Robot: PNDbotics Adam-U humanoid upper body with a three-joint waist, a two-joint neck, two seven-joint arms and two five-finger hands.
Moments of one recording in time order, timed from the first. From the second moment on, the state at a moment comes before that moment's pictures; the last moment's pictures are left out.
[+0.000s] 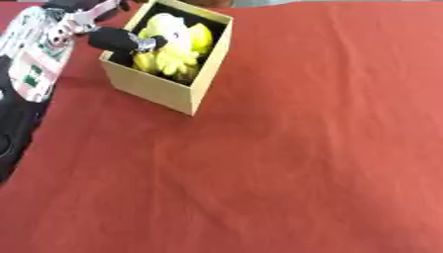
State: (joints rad) left arm -1.10 0.42 -0.24 -1.16 -0.80 0.00 -0.40; right arm -0.49 -0.79 -0.07 -1.98 0.12 -0.20 -0.12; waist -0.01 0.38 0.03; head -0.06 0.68
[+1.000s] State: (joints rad) left arm -0.86 0.55 -0.06 -1.79 -0.38 0.12 -0.02; right arm -0.52 -0.75 -0.08 -1.98 0.10 -0.22 -0.13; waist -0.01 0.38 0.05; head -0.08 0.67
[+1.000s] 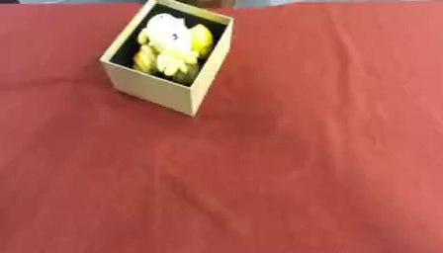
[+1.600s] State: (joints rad) left arm -0.67 0.52 0.08 -1.97 -0.19 0.11 0.23; right arm -0.60 -0.64 -0.09 -1.98 0.06 -0.27 -0.14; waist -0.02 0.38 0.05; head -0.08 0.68
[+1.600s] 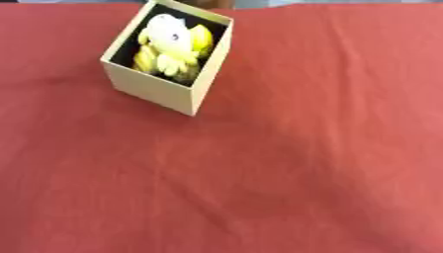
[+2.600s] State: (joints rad) left arm -0.63 0.39 0.12 -1.98 -0.08 -0.20 0.39; right arm -0.63 -0.51 -0.11 -1.98 0.03 -0.42 -0.10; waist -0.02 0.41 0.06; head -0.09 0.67
